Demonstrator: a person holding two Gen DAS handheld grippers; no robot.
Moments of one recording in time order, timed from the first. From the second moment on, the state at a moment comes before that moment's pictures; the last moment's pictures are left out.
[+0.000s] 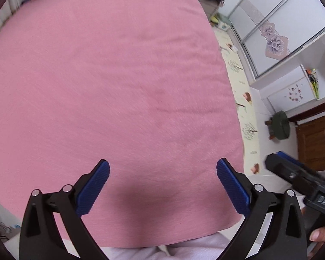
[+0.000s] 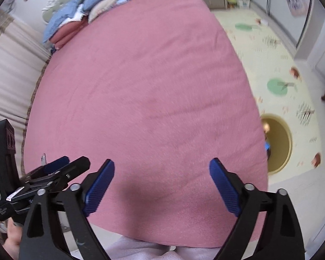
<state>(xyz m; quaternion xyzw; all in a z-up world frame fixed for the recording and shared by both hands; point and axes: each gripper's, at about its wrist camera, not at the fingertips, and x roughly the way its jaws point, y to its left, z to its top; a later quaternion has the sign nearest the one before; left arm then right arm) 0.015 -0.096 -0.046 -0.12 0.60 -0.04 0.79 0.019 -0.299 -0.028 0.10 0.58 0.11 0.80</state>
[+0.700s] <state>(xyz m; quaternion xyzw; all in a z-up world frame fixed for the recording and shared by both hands) -0.033 -0.076 0.112 -0.11 0.47 0.00 0.88 -0.013 -0.286 0.103 0.12 0.47 0.15 0.86</state>
